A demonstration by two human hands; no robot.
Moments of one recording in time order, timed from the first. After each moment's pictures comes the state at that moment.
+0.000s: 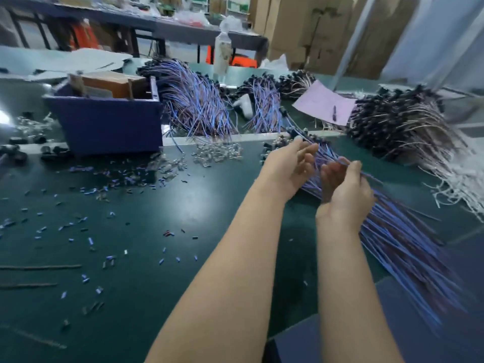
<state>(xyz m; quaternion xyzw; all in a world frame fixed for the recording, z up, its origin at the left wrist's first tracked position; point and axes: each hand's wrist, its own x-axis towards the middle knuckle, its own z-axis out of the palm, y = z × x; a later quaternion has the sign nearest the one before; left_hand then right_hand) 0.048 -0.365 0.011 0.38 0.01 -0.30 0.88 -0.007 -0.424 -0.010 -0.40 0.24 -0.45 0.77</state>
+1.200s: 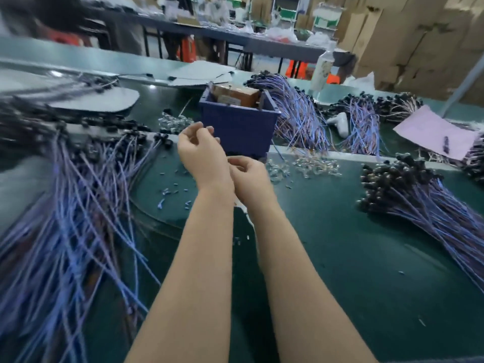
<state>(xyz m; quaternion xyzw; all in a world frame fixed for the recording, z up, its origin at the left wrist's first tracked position) 0.051 -0.108 0.005 0.42 0.21 0.31 0.83 0.046 -0.166 -0.027 -0.78 -0.04 0.00 0.62</state>
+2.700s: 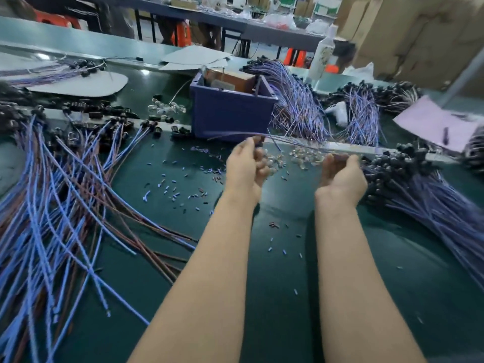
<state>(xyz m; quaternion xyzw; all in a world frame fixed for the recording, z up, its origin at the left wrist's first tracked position) 0.077 -0.163 -0.036 0.32 0.11 -0.02 0.94 0.074 -0.283 -0.023 -0.32 0.21 -0.27 0.88</state>
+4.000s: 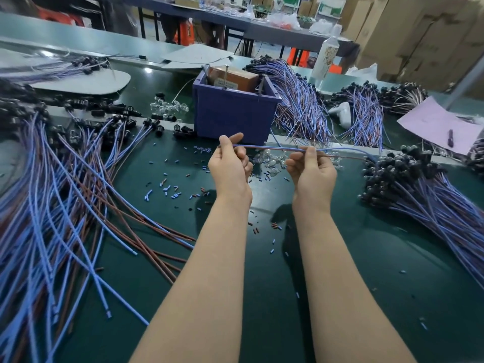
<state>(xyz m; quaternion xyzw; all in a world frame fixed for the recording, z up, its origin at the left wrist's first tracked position) 0.074 -0.147 -0.046 0.33 0.13 0.14 0.92 0.074 -0.246 -0.046 -0.54 0.08 -0.21 0.81</state>
